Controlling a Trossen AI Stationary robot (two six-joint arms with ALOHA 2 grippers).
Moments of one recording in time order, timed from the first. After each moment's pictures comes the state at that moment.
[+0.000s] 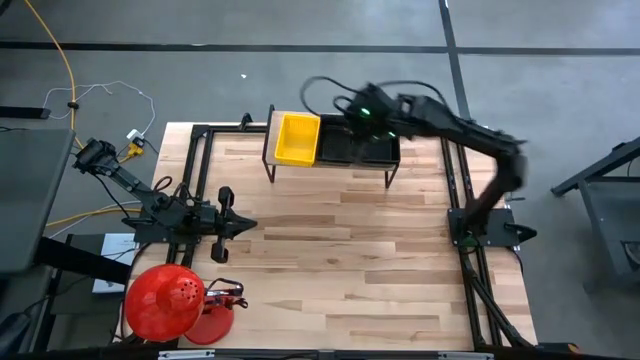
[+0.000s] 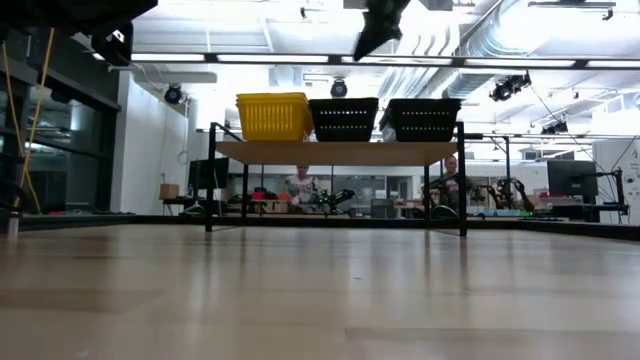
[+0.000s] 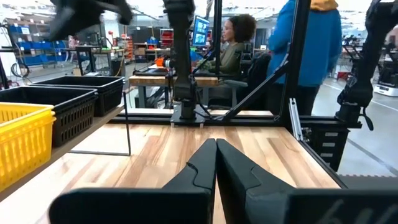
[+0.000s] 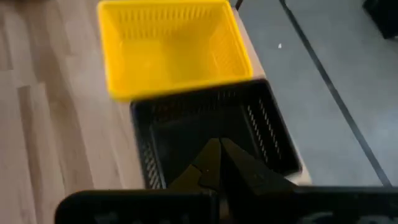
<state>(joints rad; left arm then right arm) -0.48 0.58 0.20 0.42 -0.61 0.01 -0.32 1.71 1.91 -1.04 0.17 -0.12</state>
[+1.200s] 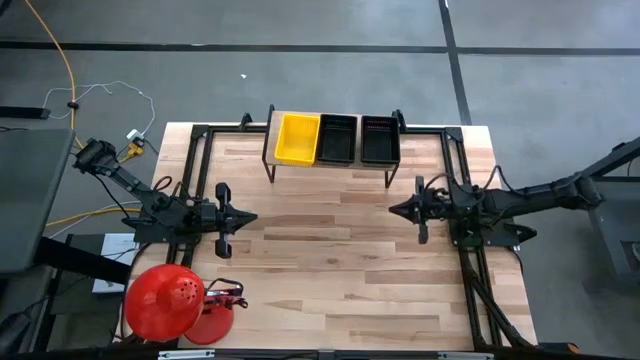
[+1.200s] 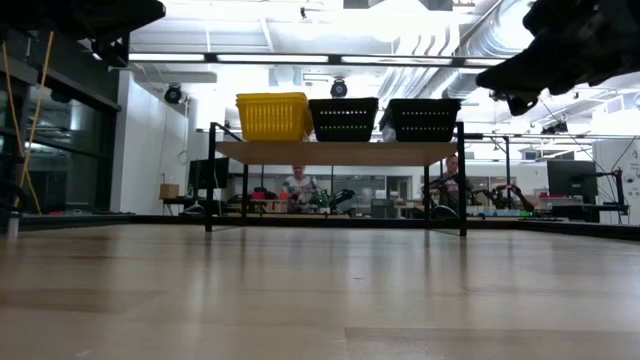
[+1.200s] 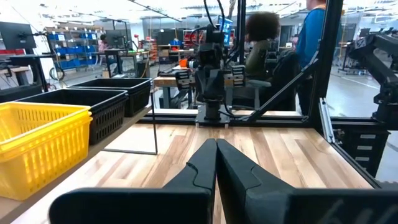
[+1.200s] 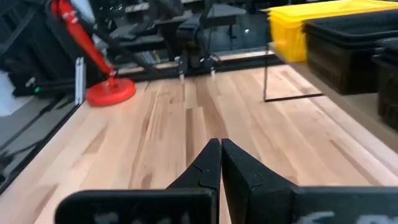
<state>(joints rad) -0.48 0.58 0.20 0.42 -0.72 0.05 0.10 0.52 0.21 0.15 0.13 0.12</state>
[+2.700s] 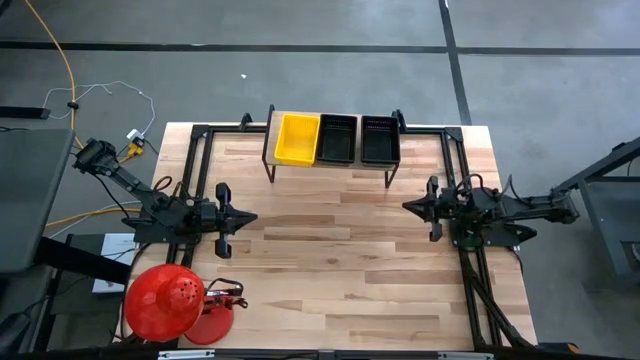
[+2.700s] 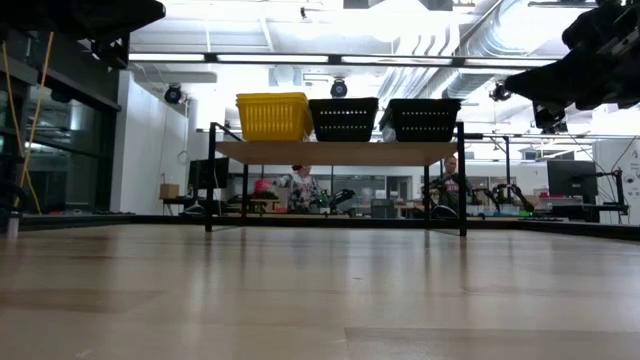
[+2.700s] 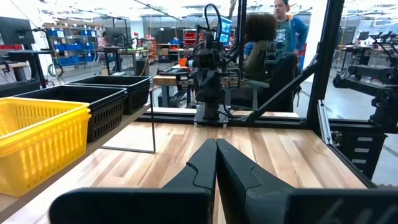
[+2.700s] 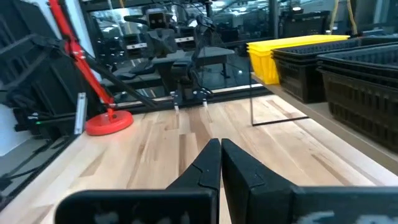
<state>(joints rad) -0.48 0.58 0.20 0.42 -0.72 0.03 0.11 0.00 0.03 -0.01 0.18 0.10</state>
